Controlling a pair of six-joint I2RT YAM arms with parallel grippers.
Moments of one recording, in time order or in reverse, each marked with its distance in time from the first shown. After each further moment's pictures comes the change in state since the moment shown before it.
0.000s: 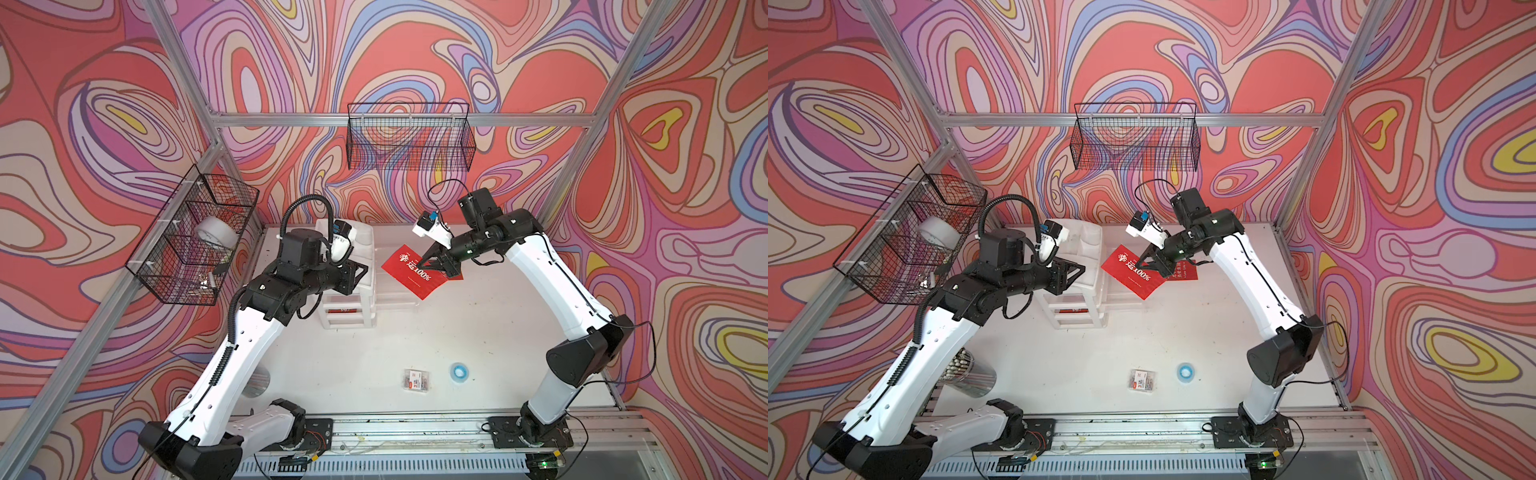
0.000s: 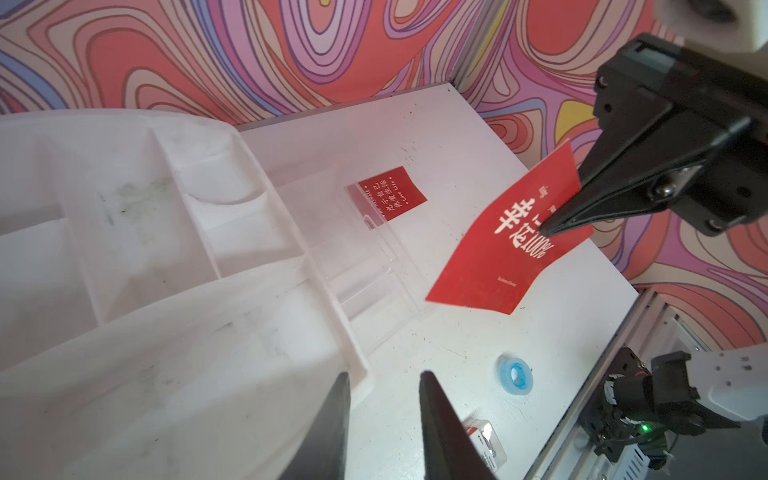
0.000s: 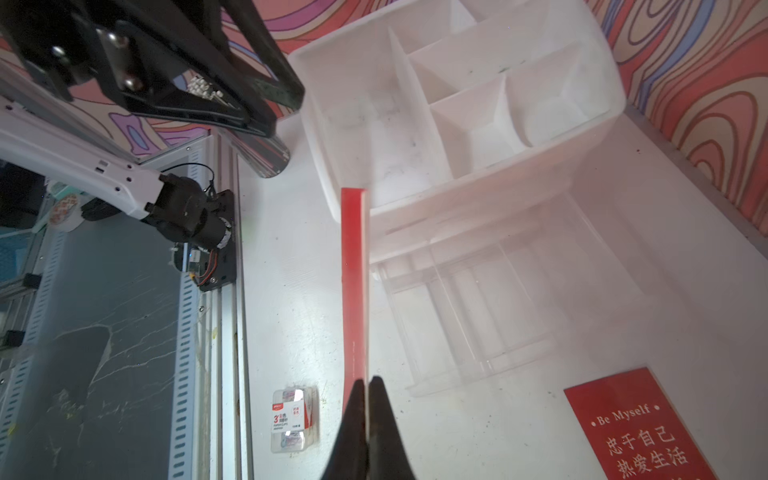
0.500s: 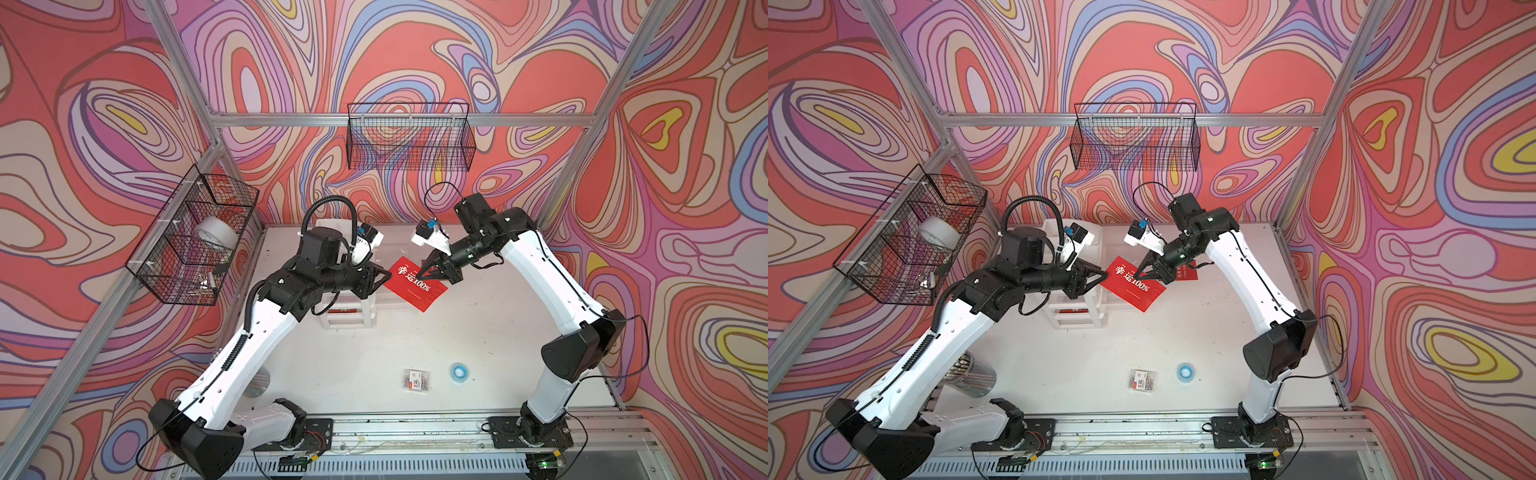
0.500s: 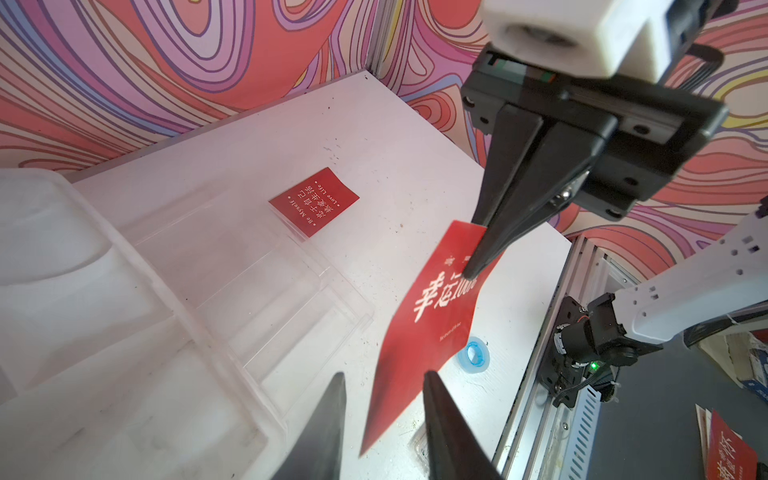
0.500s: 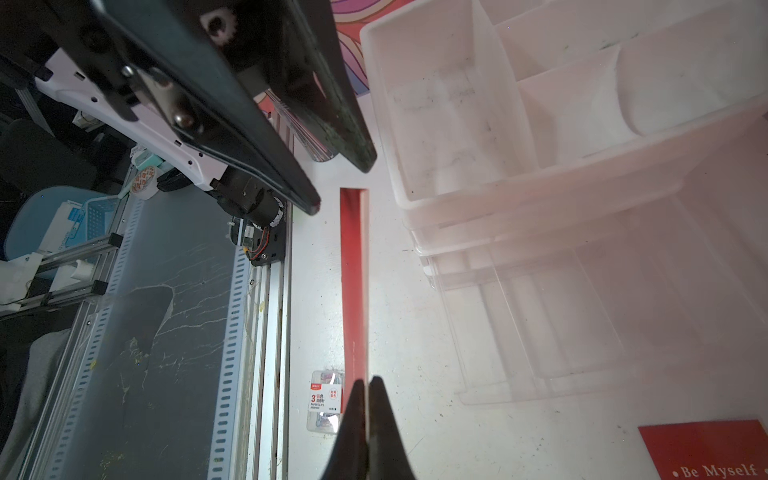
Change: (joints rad) left arm -0.089 0.072 0.016 0.060 0.117 0.060; right arm 0.000 0.035 0.011 -0.117 -0.113 -0.125
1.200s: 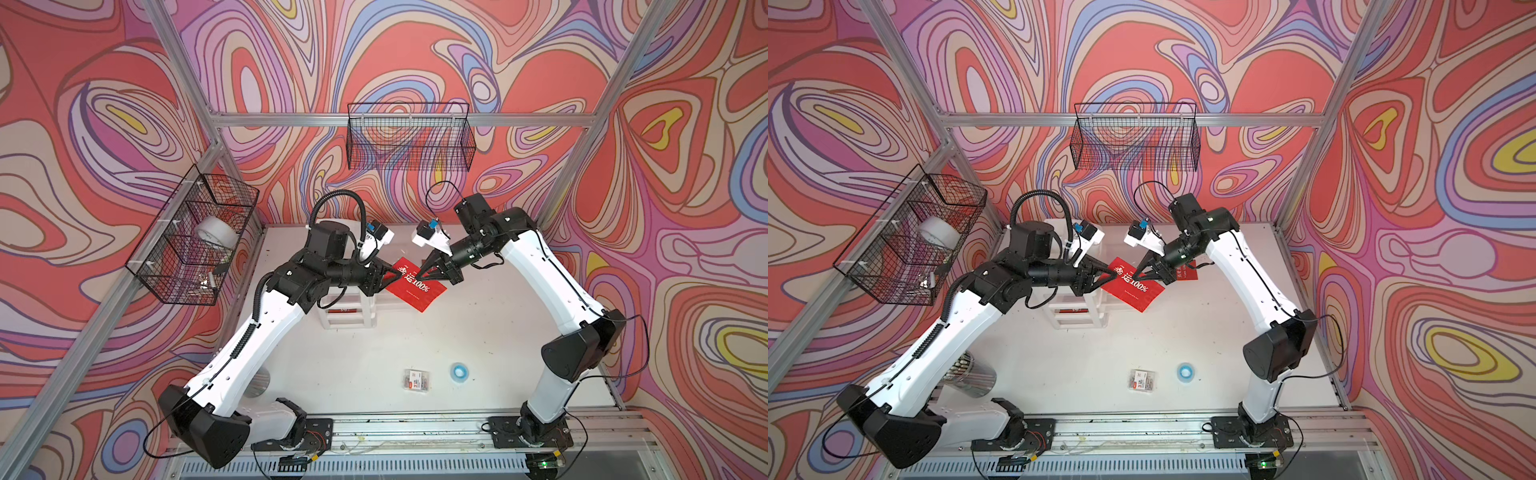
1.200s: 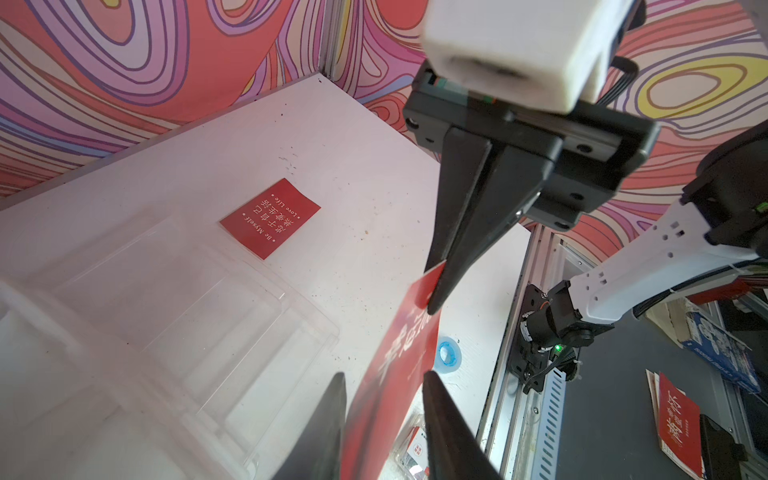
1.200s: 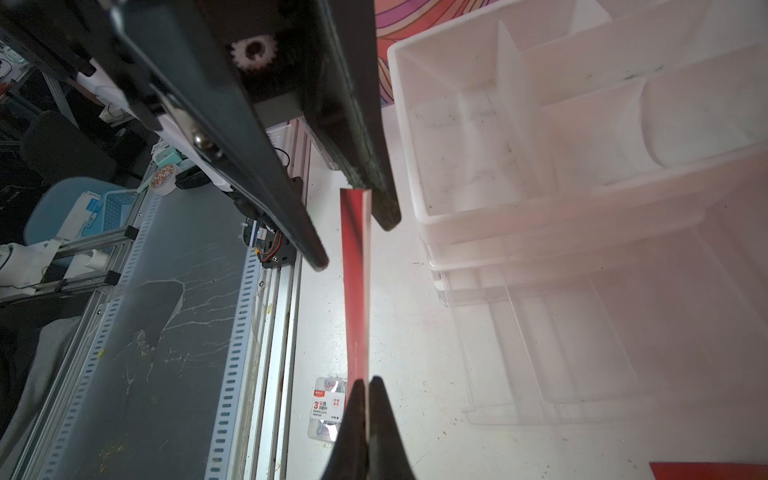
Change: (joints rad) left arm -0.022 0.064 0.060 0.002 0.113 0.025; right arm 0.001 0.000 -0.002 -0.006 -0.052 -0.052
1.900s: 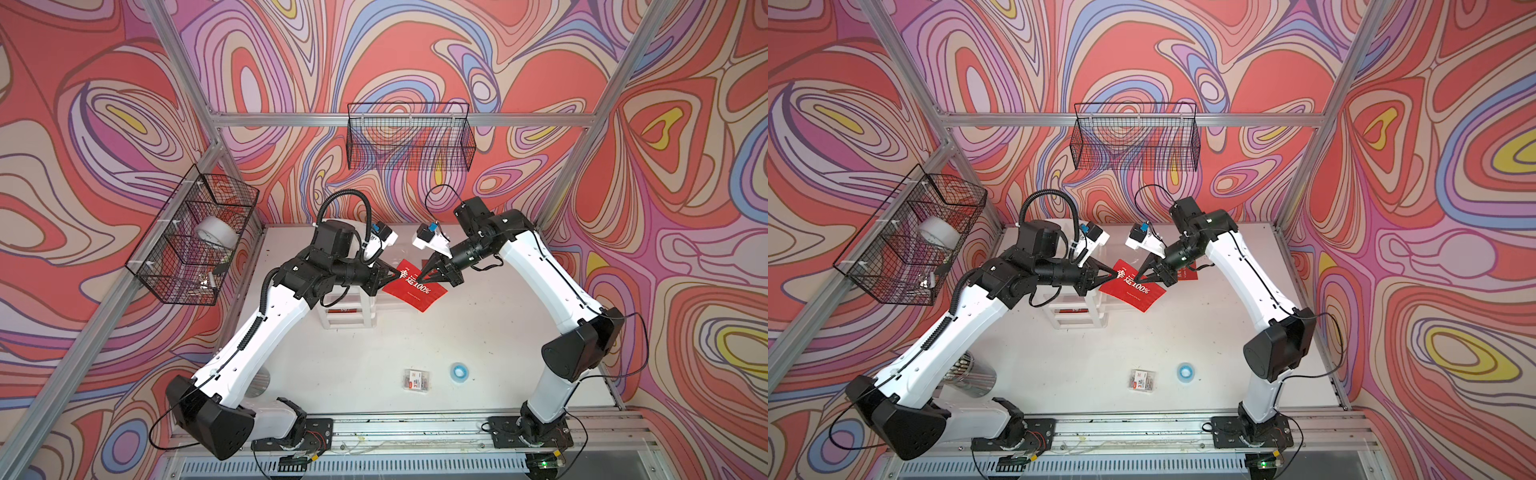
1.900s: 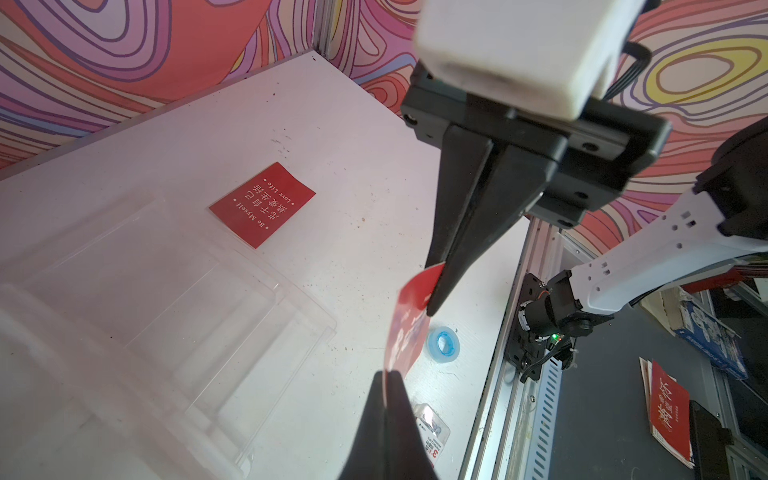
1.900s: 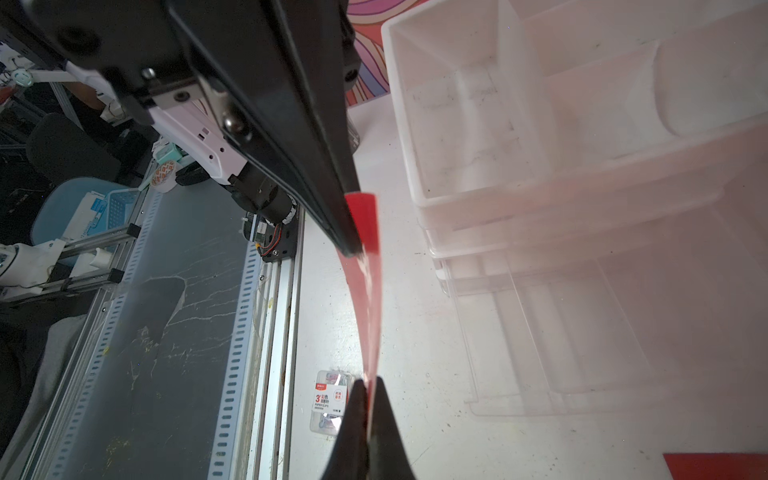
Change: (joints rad) left arm -0.007 0.038 0.013 -0.029 0.007 0.010; right arm -0.008 0.000 -0.045 0.006 0.000 -0.009
